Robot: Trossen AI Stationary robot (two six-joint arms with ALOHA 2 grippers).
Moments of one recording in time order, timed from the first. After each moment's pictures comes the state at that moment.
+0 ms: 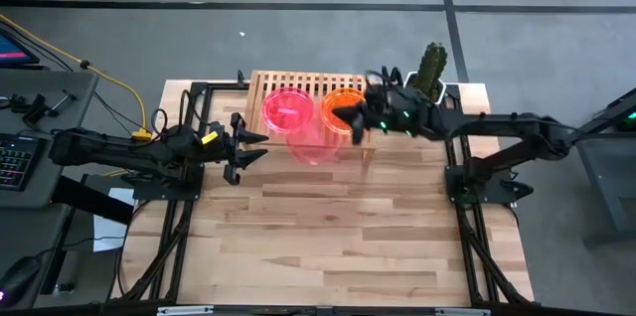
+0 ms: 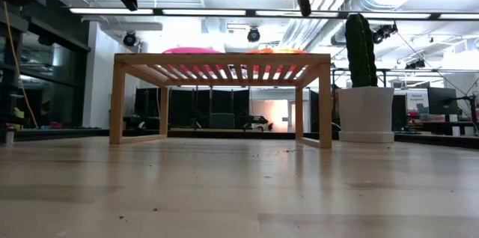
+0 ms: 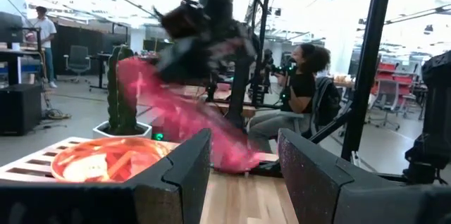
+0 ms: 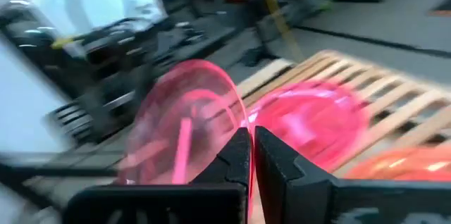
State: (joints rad) left arm 0.01 0.70 0.31 0.61 -0.05 -0.08; right arm -0.19 1.31 1.03 0.11 0.07 0.47
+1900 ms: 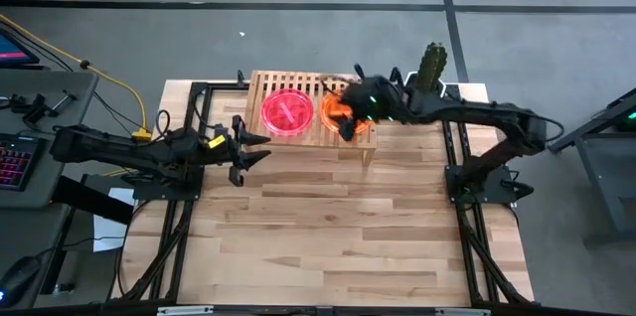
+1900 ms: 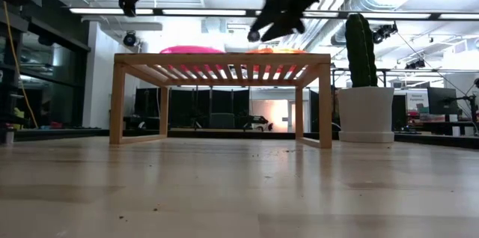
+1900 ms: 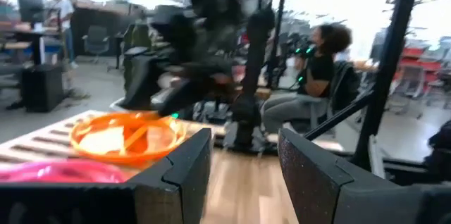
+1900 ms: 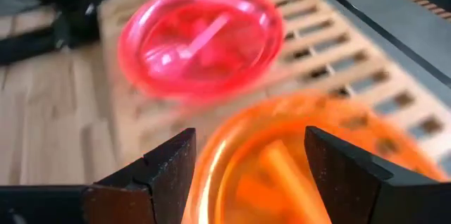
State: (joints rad) left arm -0.04 0.72 0.31 0.55 -0.15 -0.08; right arm -0.29 1.48 1.24 -0.33 0.08 0.12
